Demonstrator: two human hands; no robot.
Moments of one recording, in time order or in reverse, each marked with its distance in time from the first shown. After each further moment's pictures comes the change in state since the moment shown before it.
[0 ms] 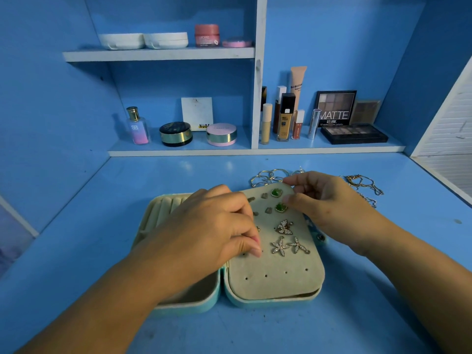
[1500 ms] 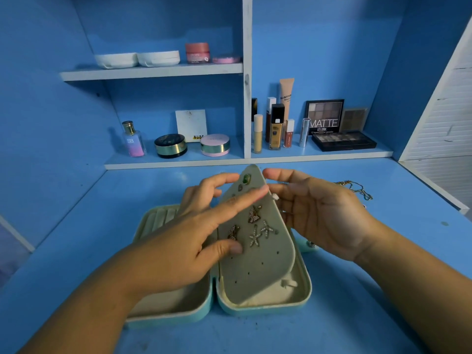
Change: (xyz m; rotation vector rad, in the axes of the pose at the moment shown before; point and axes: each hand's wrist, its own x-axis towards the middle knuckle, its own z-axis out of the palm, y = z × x) left_hand -0.001 -0.001 -0.013 -0.212 -0.204 -0.176; right_hand -0.004 -0.007 -0.004 0.734 -0.383 -0.020
